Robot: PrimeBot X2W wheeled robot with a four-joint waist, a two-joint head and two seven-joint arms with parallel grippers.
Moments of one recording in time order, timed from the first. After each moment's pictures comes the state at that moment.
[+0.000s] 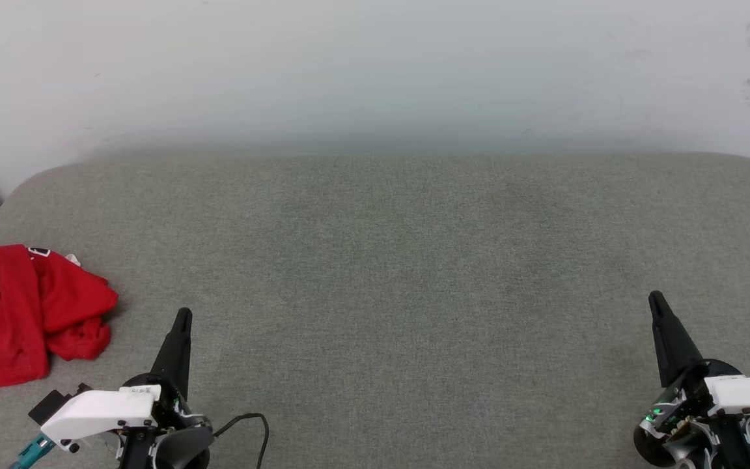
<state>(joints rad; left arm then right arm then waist) -0.10 0.05 0.12 0.25 -1.61 -0.13 0.11 -0.10 -0.05 -0.11 0.25 1.62 0.13 0.11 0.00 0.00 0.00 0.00</state>
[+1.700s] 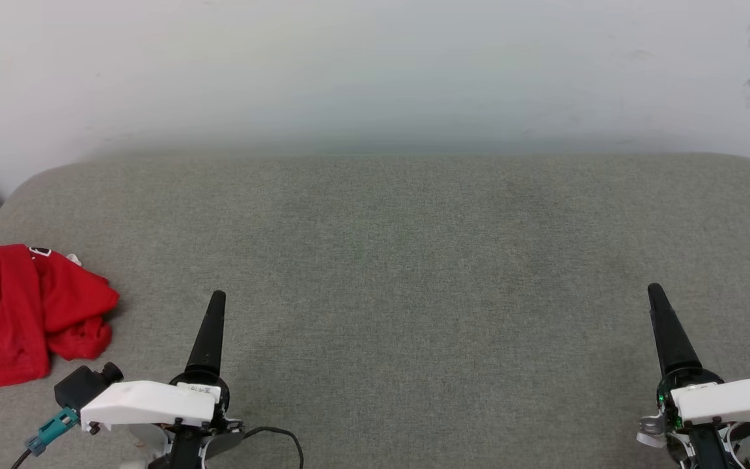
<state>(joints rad) -0.09 0.05 0.00 0.20 -1.28 -0.13 0.00 -0.06 -0.06 -0.06 0.18 1.26 0.13 0.00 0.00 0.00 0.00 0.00</state>
